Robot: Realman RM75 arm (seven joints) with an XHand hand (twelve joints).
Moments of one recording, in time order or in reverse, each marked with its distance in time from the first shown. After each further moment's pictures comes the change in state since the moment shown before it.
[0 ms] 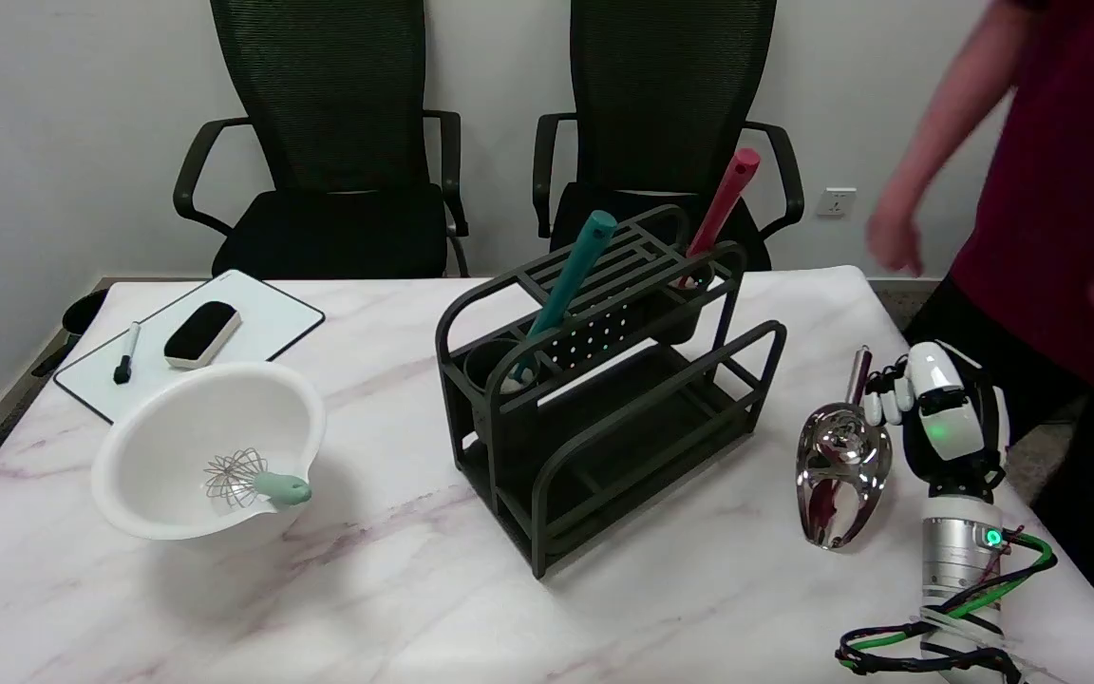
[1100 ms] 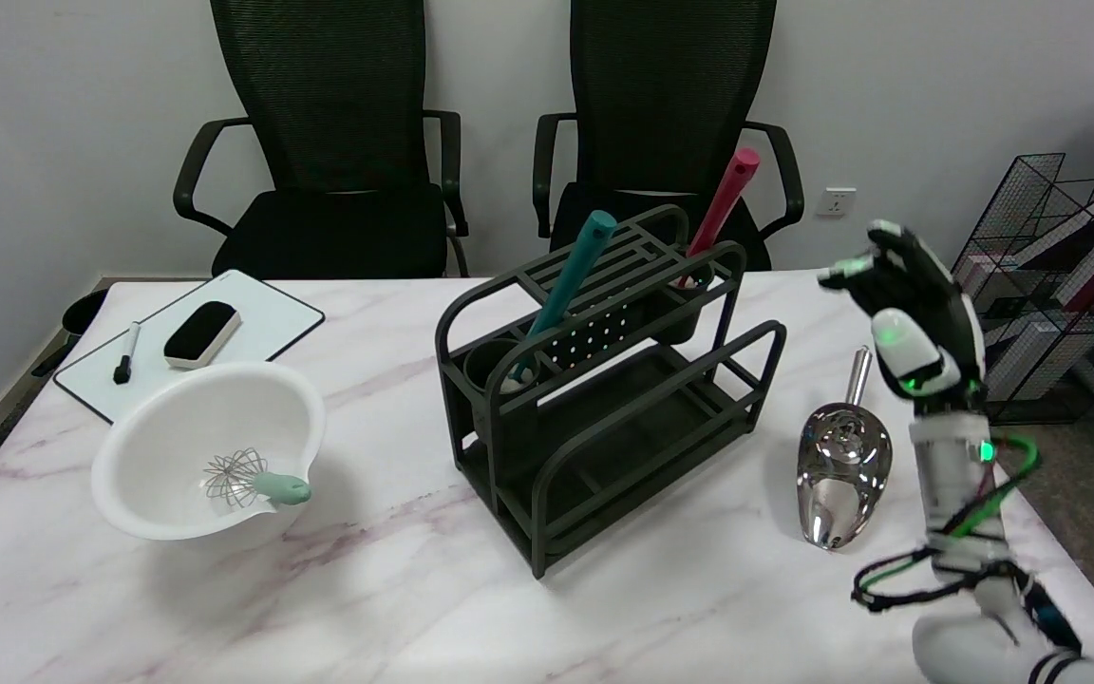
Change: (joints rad) arm 0.084 0.104 0.106 0.007 -0.286 -0.091 0.138
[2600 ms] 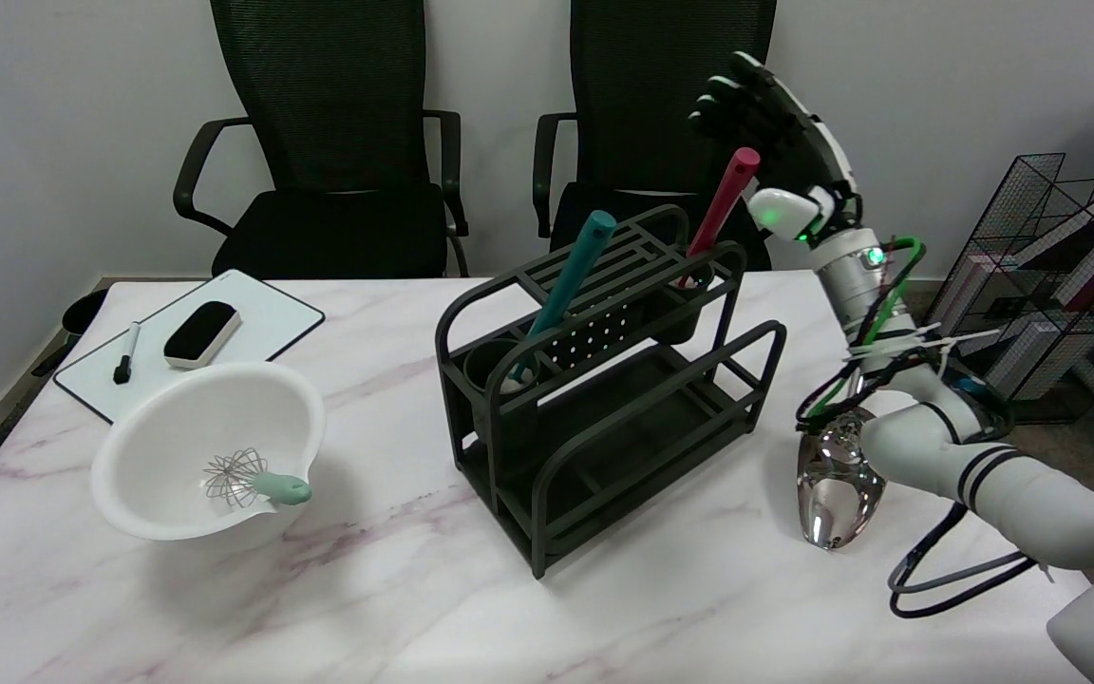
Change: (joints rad) arm 0.450 0.085 -0.050 0.004 -0.343 -0.416 0.089
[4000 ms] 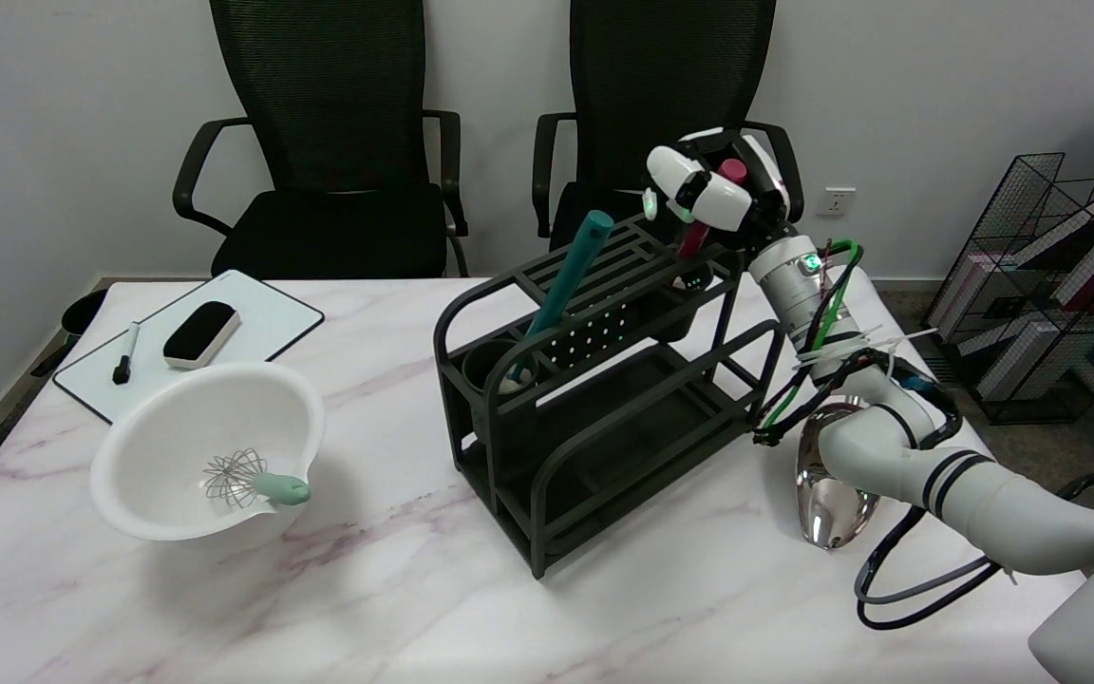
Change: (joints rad) arm -0.002 -0.052 -0.063 0.119 -0.001 -0.123 -0.089
